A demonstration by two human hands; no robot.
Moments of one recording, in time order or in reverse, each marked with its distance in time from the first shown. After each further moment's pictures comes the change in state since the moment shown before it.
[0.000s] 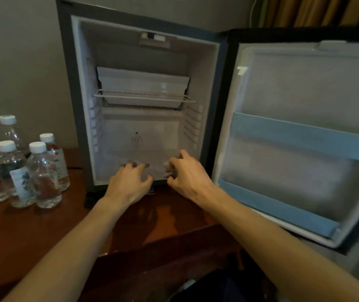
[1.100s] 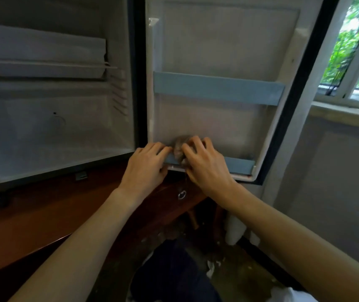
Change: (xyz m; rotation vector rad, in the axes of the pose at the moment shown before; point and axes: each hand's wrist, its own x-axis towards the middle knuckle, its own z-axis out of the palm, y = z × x) left_hand -0.037 0.162 0.078 -0.027 0.328 0.815; right_hand -0.147 0.123 -0.050 -0.536 0.208 0.089
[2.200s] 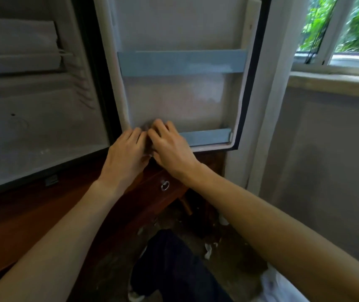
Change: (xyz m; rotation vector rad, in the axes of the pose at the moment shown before) left_hand 0.023 0.011 0.018 0.040 -0.012 0.036; right_hand 0.018 0.002 0.040 0.260 0.135 -0.040
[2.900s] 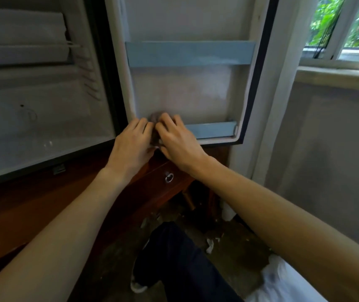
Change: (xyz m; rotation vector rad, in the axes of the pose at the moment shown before) left_hand -0.001 0.001 -0.002 -0.003 0.006 0.001; right_hand -0.007 0.005 -0.001 -0.065 -0.057 -0.030
